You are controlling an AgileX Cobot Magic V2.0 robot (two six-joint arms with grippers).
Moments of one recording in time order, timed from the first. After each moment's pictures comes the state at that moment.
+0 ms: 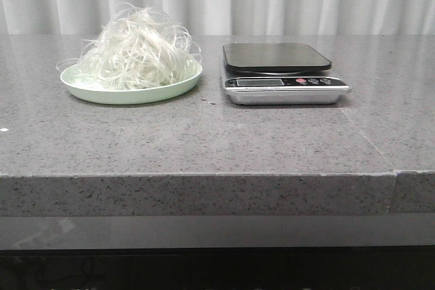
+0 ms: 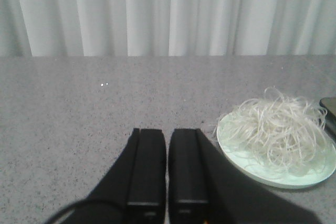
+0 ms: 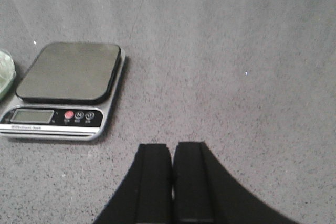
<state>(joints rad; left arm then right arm) -0.07 0.45 -0.62 0.01 0.42 -0.02 0.03 0.60 -0.68 0.10 0.54 -0.02</state>
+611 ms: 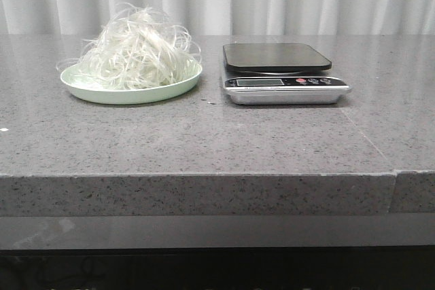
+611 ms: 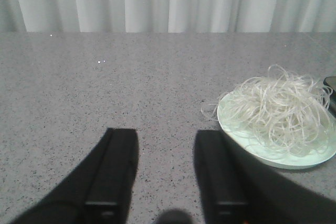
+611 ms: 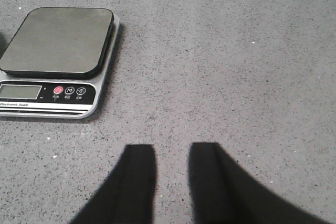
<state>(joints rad) -0.07 0.50 -0.62 0.00 0.45 -0.02 0.03 0.68 -0.68 0.10 0.55 -0.02</state>
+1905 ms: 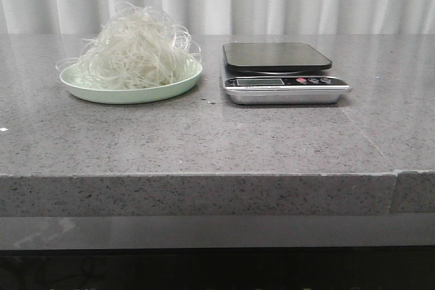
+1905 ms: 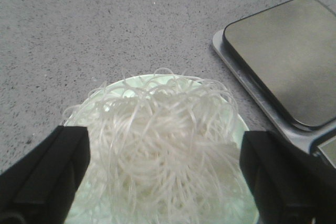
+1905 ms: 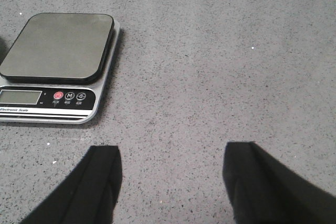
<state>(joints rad) -0.45 1.56 -1.25 0.01 0.38 0.01 0.03 0.68 -0.68 0.10 0.54 -0.02</state>
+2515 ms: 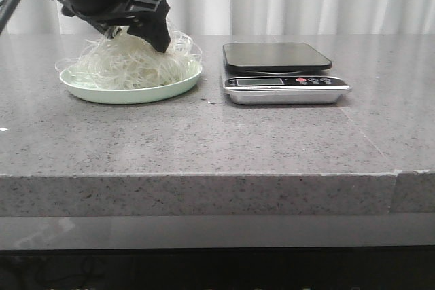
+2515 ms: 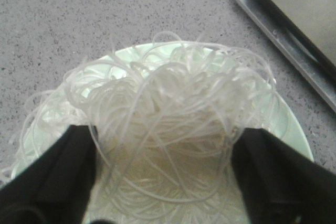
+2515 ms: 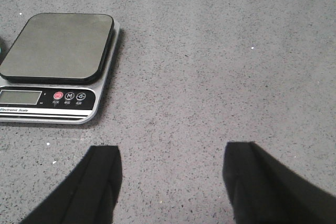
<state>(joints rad) -0.45 1.74 -1.31 0.07 0.36 0.01 0.03 0.68 -0.68 0.10 0.54 -0.02</state>
